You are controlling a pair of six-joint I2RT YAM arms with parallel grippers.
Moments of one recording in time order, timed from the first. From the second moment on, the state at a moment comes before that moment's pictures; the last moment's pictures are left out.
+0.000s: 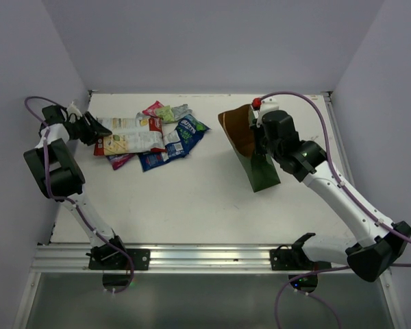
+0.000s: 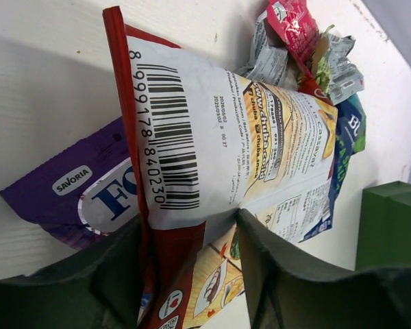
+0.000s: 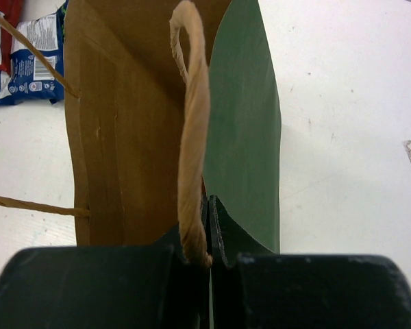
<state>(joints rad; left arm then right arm) 0.50 2.06 1.53 -0.46 0.76 -0.18 0.60 1.22 1.28 -0.63 0.32 0.13</state>
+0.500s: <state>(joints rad) 0.50 2.03 1.47 -0.43 0.82 -0.21 0.60 1.22 1.29 -0.64 0.33 0.12</state>
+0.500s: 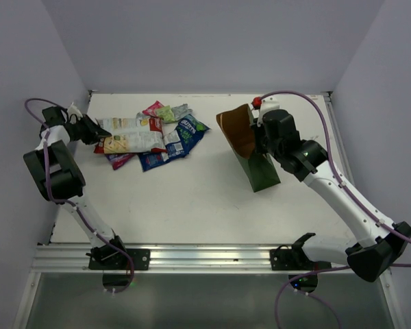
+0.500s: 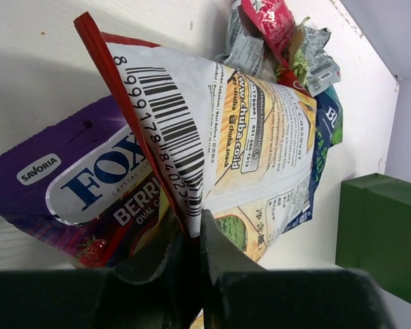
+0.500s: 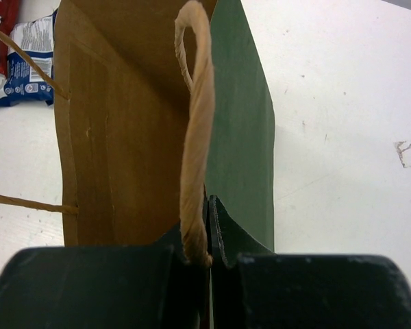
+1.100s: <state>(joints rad) 0.44 1.74 1.39 -0.44 0.84 -0.34 0.60 1.22 1.32 -0.66 0.54 0.10</state>
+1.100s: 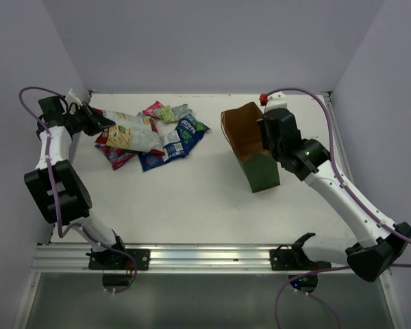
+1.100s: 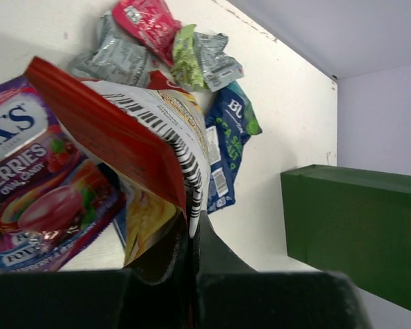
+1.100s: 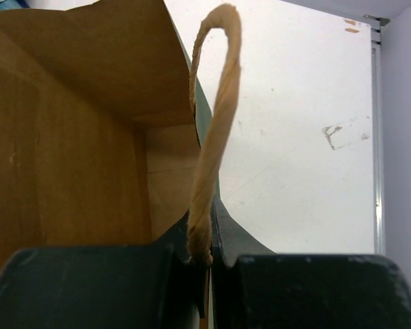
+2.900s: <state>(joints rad) -0.01 1.28 1.57 0.13 0.76 -1.22 0.68 1.41 1.51 -0.74 0.77 0.14</state>
